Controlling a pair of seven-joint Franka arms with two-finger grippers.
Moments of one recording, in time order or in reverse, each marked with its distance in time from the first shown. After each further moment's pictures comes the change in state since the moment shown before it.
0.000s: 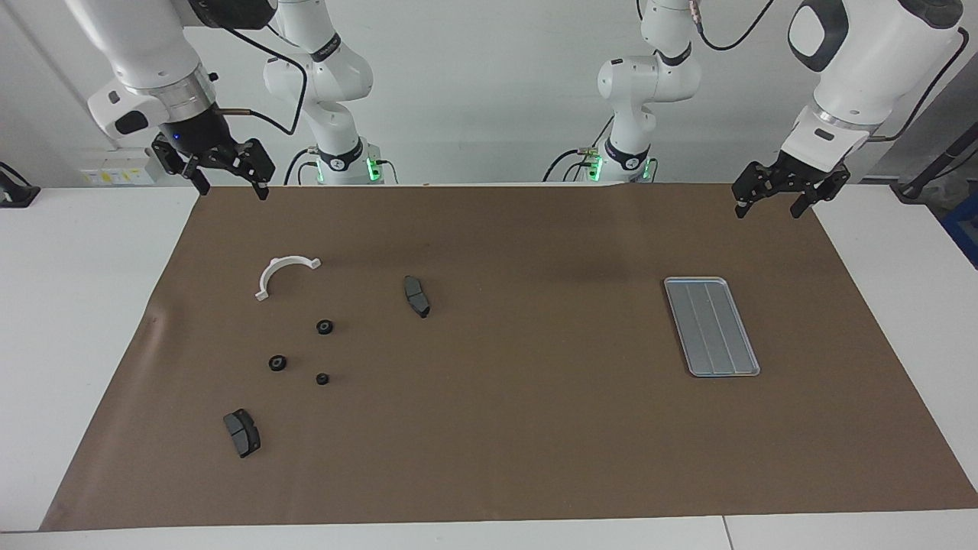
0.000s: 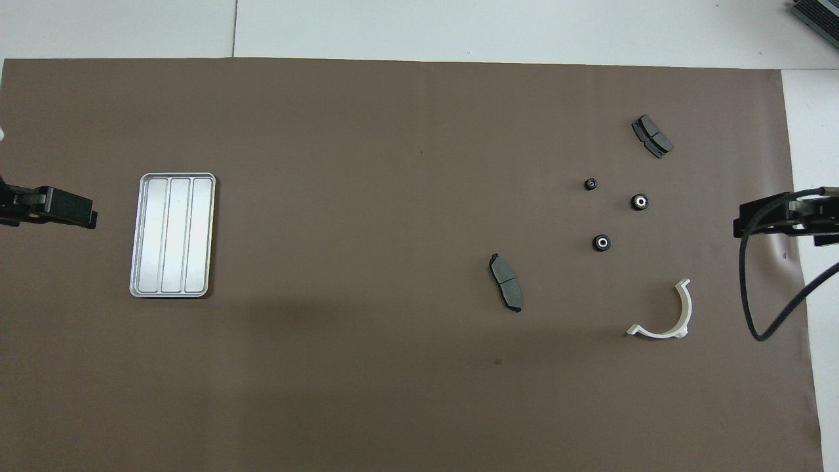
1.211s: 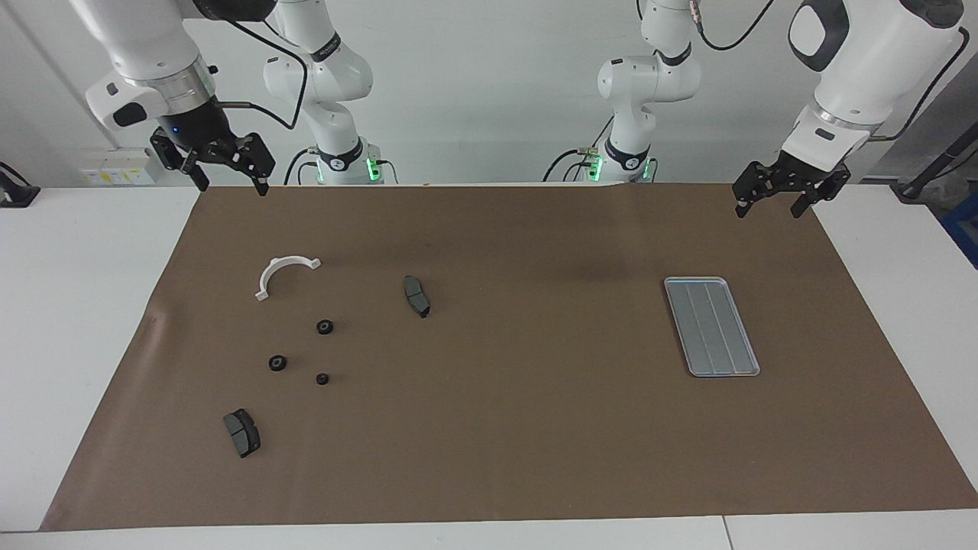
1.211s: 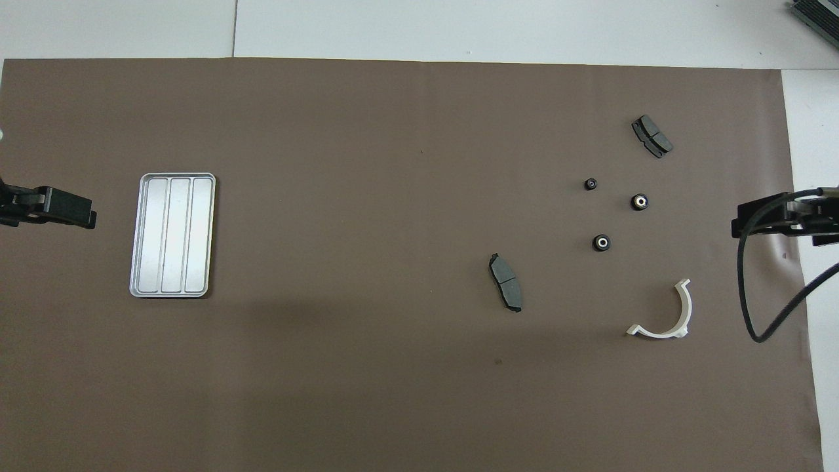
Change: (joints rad) left arm 0.000 -0.001 0.001 0.000 0.000 0.000 0.000; right arm 0.002 0.000 0.004 0.000 0.000 -0.001 0.000
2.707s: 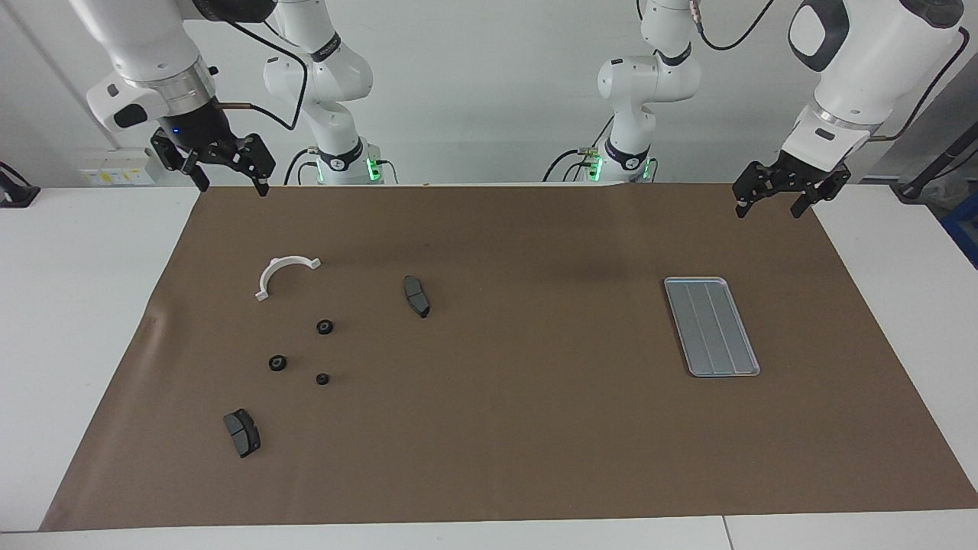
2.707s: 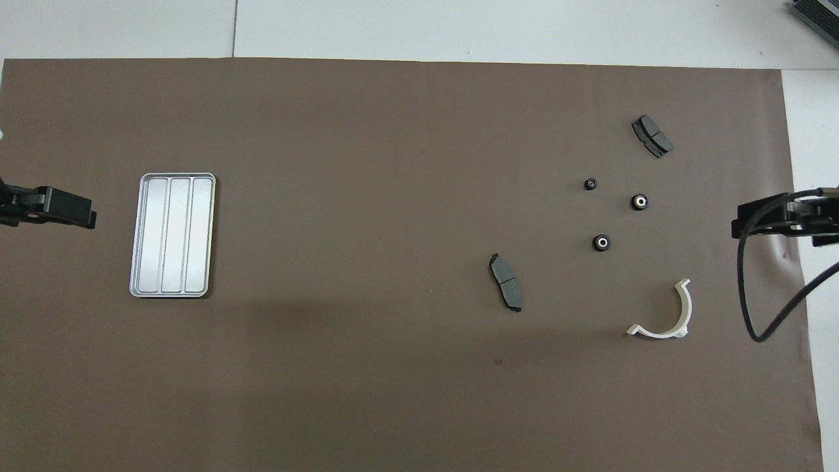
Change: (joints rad) left arm 0.000 0.000 0.000 0.000 0.000 0.000 0.000; right arm -0.002 0.000 -0.001 -0.003 0.000 -0.001 0.000
